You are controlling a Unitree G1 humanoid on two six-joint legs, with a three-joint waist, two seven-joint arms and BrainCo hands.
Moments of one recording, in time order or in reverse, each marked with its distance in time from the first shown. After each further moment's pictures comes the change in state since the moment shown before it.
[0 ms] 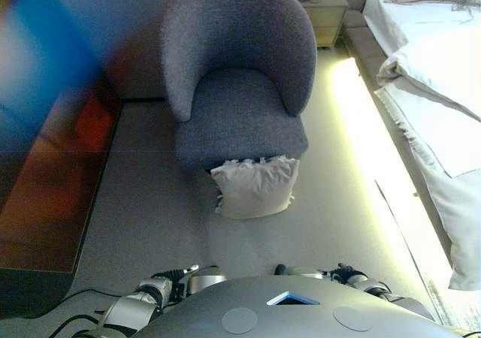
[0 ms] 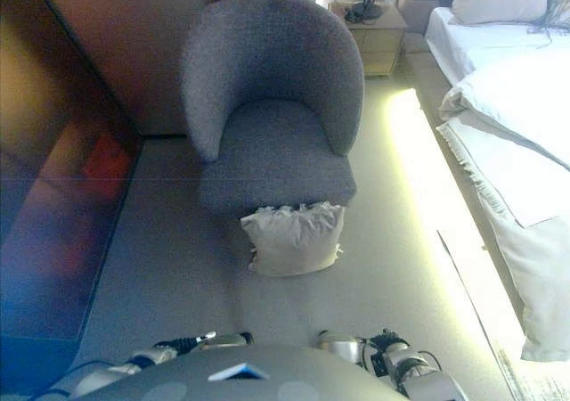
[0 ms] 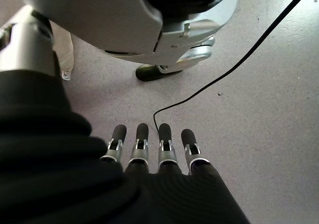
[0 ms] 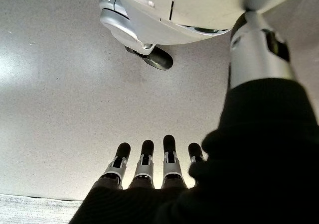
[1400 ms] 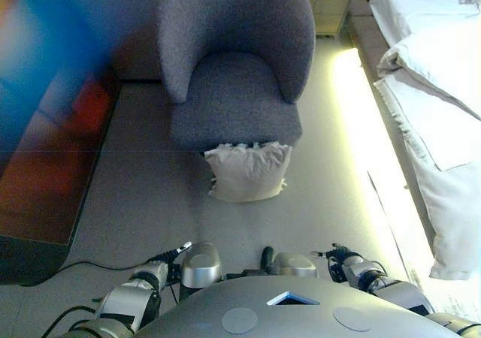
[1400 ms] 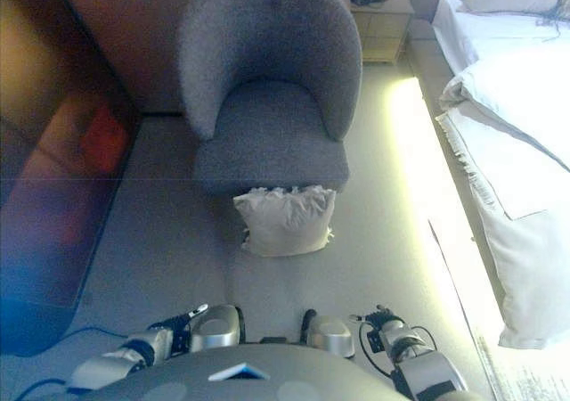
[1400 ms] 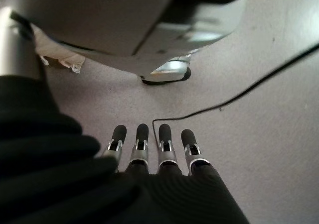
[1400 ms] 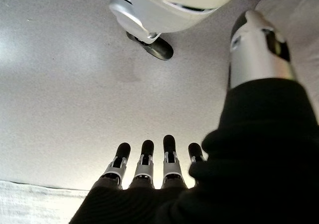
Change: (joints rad) left arm -0.066 0.017 0.107 0.022 -0.044 -0.026 0.026; right arm -0.096 -0.001 0.033 0.021 0.000 -0.013 0.033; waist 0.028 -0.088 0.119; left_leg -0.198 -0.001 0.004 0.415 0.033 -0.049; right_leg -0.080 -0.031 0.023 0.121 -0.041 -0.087
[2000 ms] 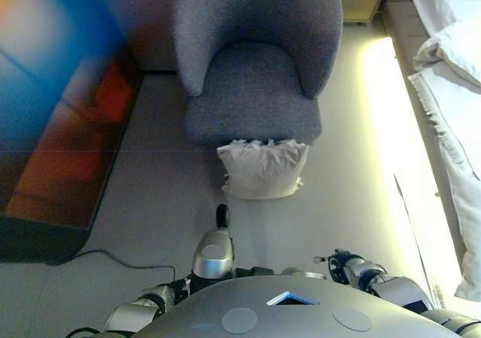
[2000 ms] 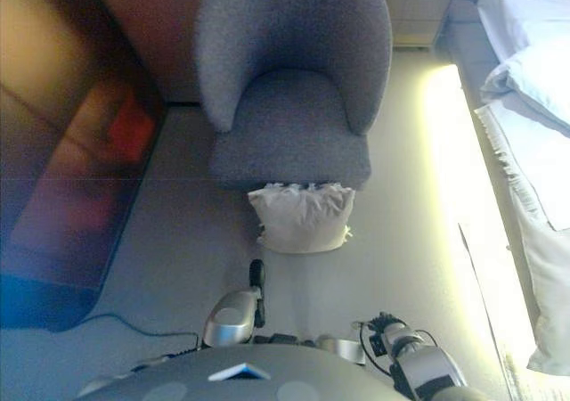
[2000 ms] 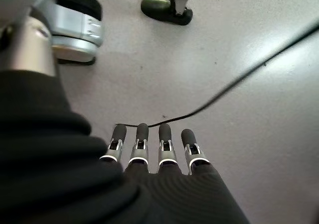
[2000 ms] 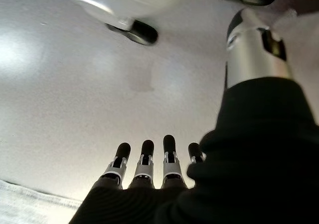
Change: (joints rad) left arm 0.081 -0.047 0.001 0.015 -0.063 0.064 0.004; right arm -0.070 0.007 -0.015 0.111 -0.011 0.031 0.000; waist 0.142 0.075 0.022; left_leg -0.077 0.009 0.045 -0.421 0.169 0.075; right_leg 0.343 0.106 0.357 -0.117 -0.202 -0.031
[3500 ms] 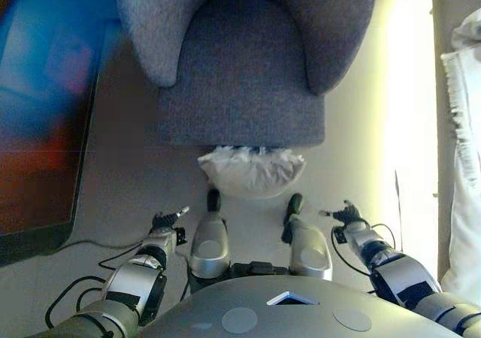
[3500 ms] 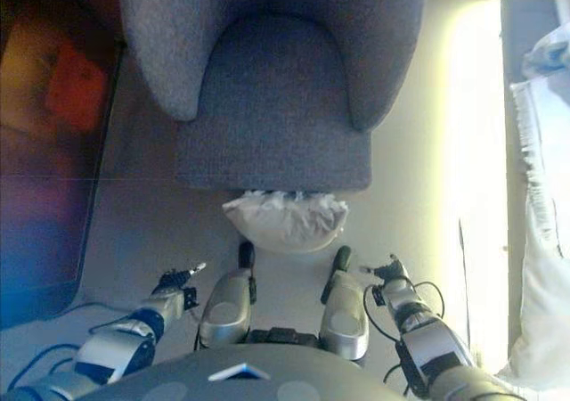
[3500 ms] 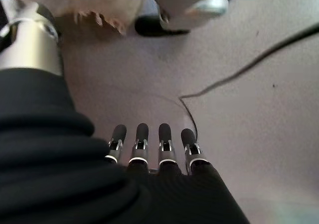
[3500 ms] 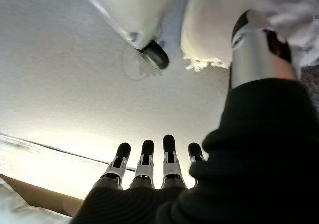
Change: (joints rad) left arm -0.281 0.060 -0.090 -0.114 -0.054 -0.272 0.299; right arm -0.190 -0.068 0.054 -0.190 0.193 -0.144 -0.288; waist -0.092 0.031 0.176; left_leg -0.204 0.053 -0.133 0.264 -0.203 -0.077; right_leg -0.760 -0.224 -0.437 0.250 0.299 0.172
